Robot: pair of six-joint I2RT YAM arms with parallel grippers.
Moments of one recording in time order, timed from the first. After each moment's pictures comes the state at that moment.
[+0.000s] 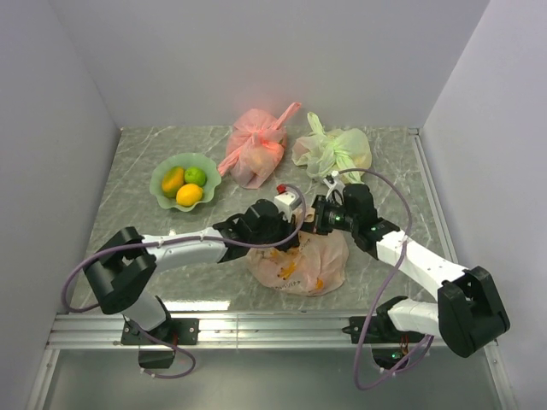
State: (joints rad) left arm -0.94 1.54 0.87 0.16 0.09 -0.40; right arm 0.46 1.20 0.63 0.09 -0.55 0.69
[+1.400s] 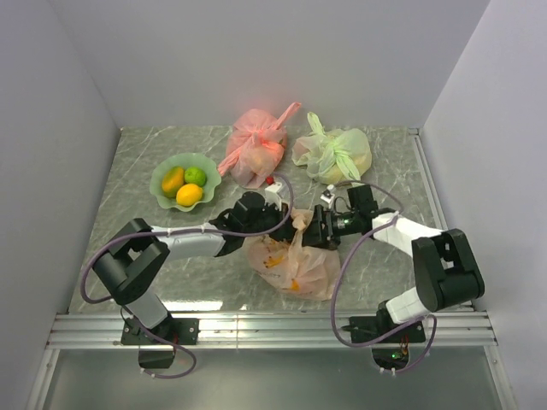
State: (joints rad) left arm -0.82 1.63 0.81 0.44 0.32 -0.58; right arm 0.25 1.48 0.70 -0.24 -1.02 0.42
